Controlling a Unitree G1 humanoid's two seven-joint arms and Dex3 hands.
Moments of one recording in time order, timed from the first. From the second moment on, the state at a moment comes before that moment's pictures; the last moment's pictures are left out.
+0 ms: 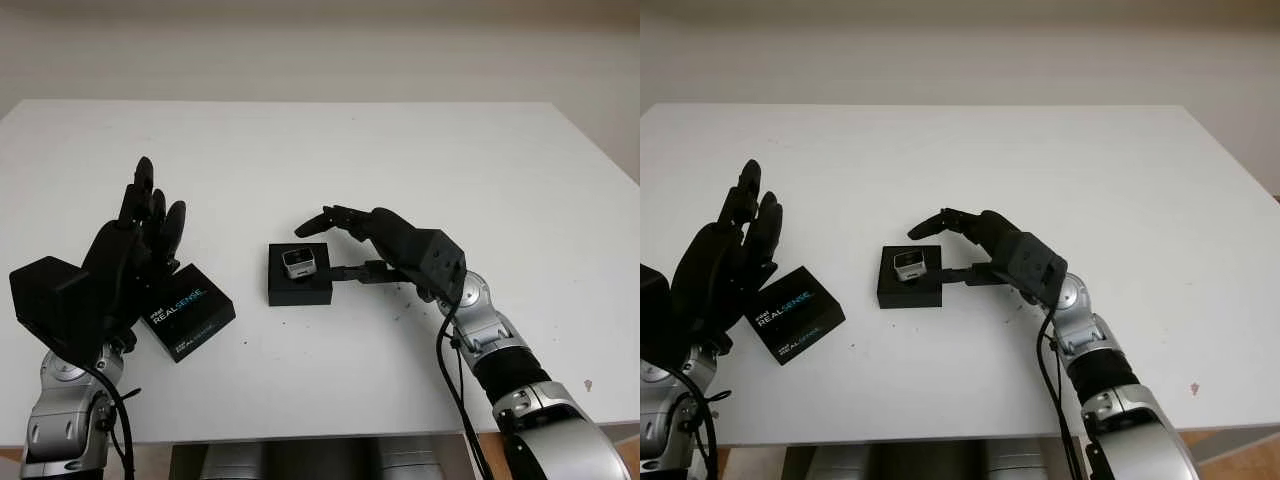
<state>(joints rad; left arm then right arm) -0.08 0.30 0.24 -0.16 -0.20 0.18 -0.19 -0.60 -0.25 0.16 0.73 -0.14 -0.32 0.38</state>
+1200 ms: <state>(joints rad) -0.08 0.29 0.24 -0.16 -0.18 0.18 -0.18 -0.59 -0.23 0.19 0.75 -0.21 -0.36 0.31</state>
